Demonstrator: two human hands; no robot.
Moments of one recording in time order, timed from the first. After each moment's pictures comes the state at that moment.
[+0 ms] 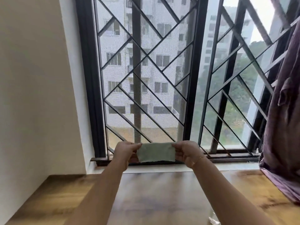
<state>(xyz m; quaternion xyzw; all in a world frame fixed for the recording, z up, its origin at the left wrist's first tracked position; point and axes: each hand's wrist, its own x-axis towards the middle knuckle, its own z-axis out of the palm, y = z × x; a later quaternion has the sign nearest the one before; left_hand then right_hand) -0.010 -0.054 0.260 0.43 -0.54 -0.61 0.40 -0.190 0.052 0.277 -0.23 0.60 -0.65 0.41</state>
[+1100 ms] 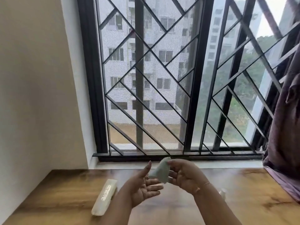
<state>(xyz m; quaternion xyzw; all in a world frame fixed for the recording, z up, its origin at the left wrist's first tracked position) -0.016 -0.003 0.184 0.37 -0.39 -0.82 0.19 -0.161 0.081 0.227 -0.24 0.51 -0.61 0.56</state>
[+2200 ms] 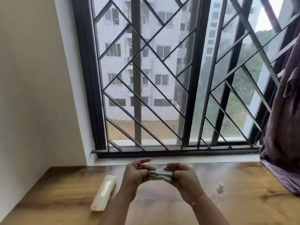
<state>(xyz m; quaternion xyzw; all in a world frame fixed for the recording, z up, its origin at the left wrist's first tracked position) -0.013 -0.005 0.174 0.31 -0.54 -0.68 0.38 -0.161 0.088 0.177 -0.26 0.49 -0.69 0.46</state>
